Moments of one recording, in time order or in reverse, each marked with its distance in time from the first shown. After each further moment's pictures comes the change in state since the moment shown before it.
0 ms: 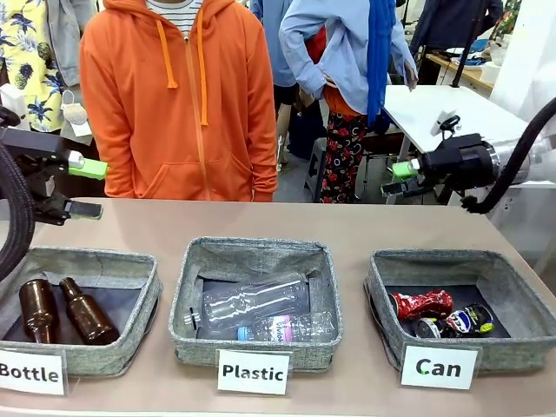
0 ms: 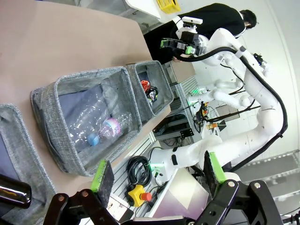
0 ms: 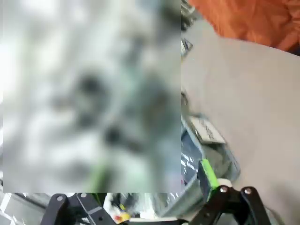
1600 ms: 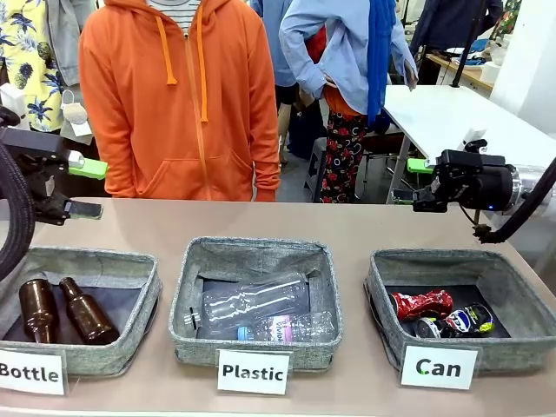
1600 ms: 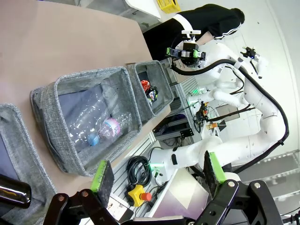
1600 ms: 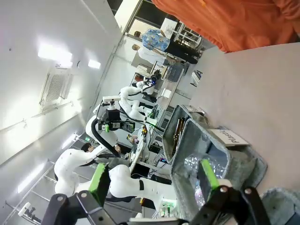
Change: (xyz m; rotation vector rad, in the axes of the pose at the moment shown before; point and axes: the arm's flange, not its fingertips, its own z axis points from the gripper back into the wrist) left arm 0.000 0.000 0.000 0.000 0.000 0.001; right arm -0.051 0.014 0.009 0.074 -0.195 -0.157
